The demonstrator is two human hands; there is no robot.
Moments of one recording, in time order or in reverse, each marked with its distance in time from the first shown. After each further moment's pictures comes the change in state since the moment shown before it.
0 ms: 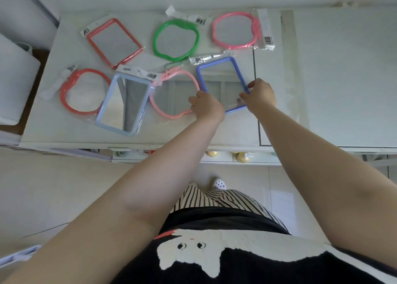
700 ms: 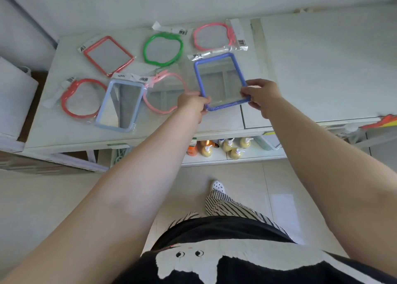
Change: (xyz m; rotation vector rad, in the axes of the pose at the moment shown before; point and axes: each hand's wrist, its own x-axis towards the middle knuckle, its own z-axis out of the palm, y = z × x) left_hand -0.055 -0.018 -0.031 -0.811 -0.279 -0.087; right_hand -0.079 0.042 -0.055 0.817 -0.046 0.091
